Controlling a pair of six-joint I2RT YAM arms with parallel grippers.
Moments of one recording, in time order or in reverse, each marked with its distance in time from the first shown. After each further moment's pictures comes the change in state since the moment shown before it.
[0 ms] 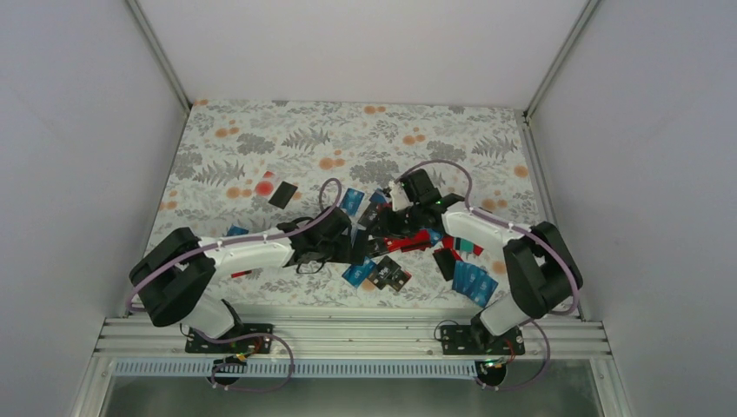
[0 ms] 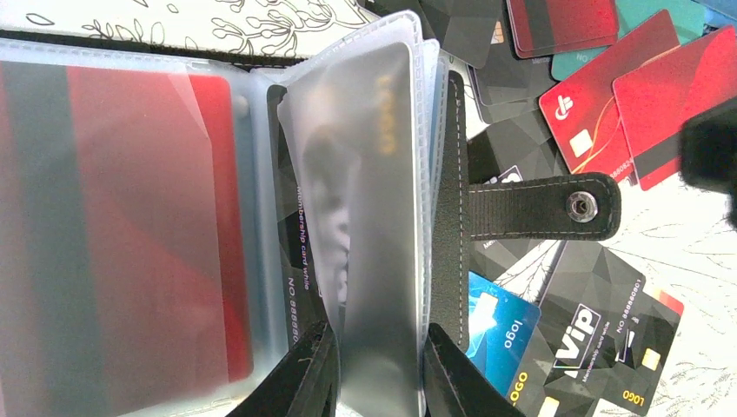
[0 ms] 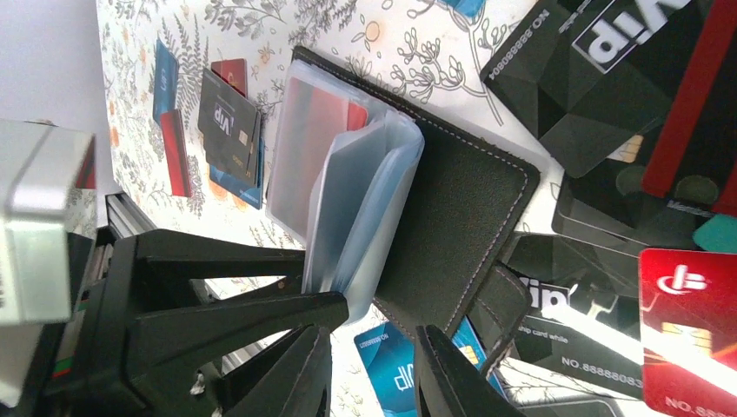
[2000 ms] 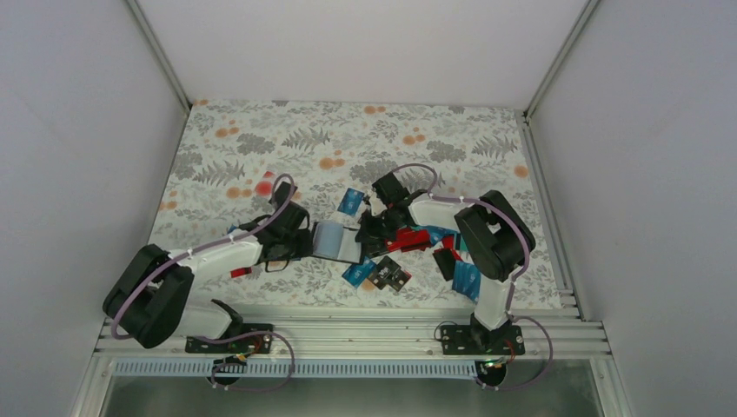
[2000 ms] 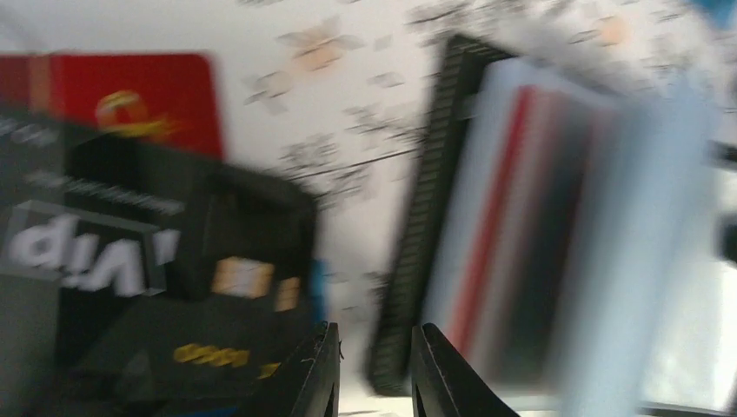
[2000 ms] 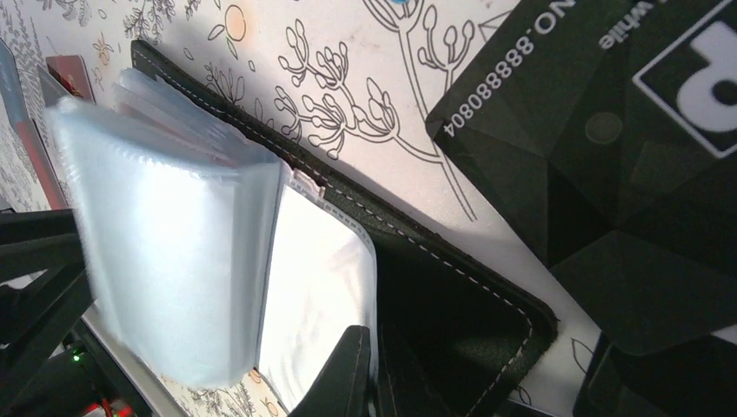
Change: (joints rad) left arm 0.285 -0.153 -0.172 -0.040 0.034 0.045; right arm 0.083 0.344 0.153 0.031 0.063 0.029
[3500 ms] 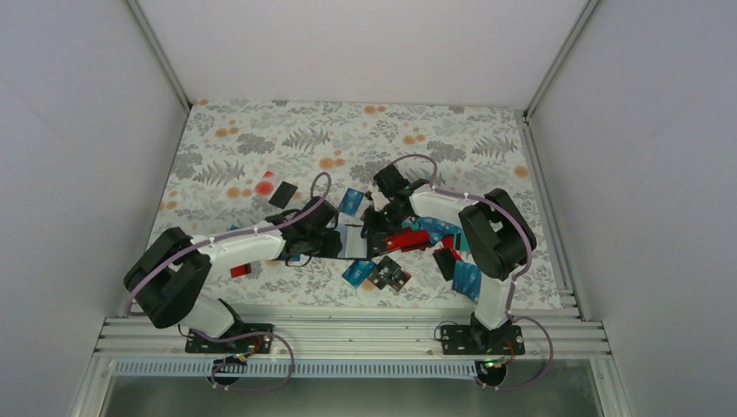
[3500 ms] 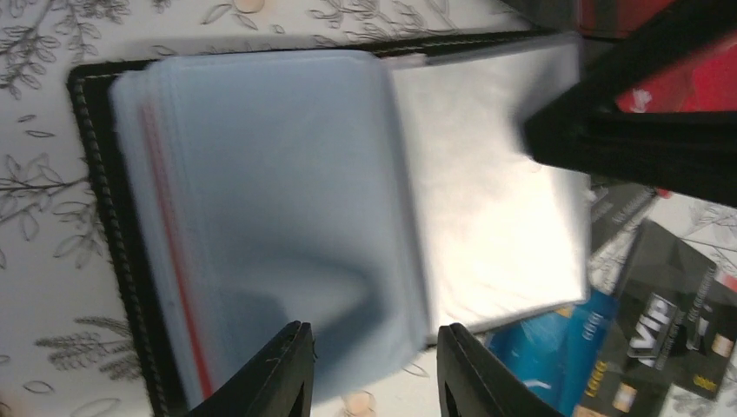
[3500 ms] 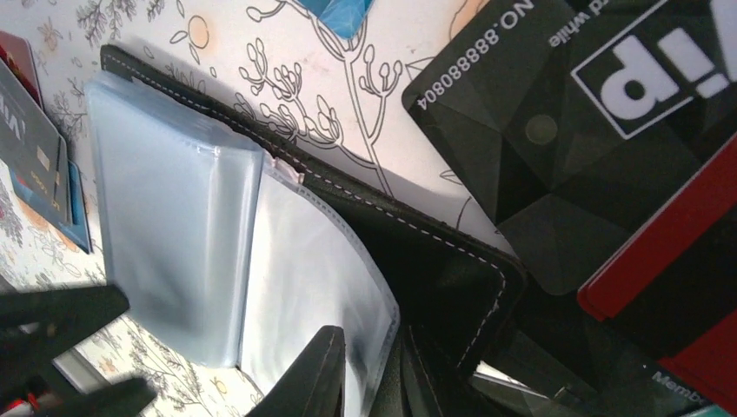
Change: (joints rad) left arm -0.138 0.142 0.144 0.012 0.067 0.112; right arm -0.032 0.000 0.097 -0.193 0.077 -0.150
